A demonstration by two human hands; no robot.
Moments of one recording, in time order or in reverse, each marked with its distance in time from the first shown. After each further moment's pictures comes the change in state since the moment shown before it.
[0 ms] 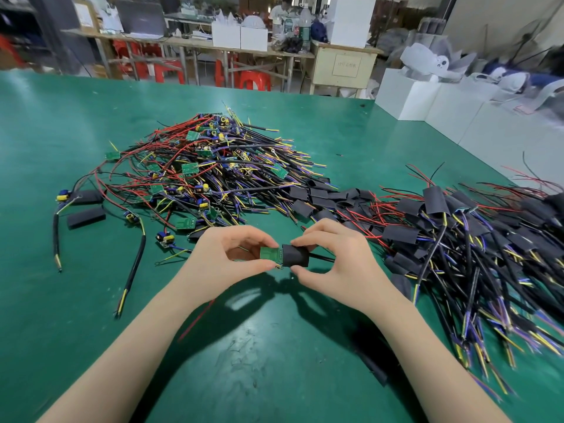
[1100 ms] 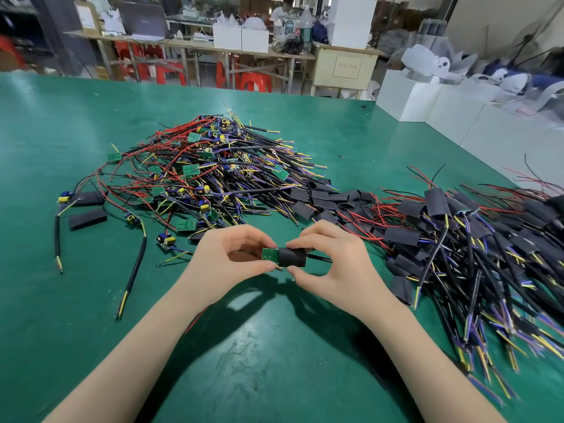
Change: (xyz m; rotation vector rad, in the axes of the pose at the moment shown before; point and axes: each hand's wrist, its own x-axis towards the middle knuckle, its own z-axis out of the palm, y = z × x) left_hand 0.000 0.002 0.002 -0.057 0.057 -0.065; right_hand 0.000 0.000 0.007 -0.001 0.038 -0.044
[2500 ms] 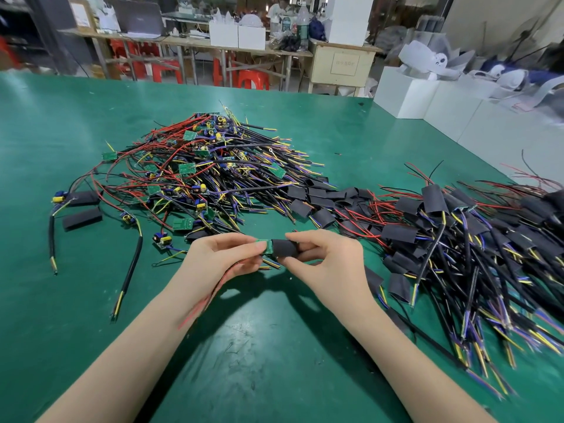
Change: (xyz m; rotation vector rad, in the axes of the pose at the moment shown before) left_hand 0.002 -0.002 0.007 -0.493 0.167 -0.374; right_hand -0.001 -0.008 0.021 0.184 0.184 0.342
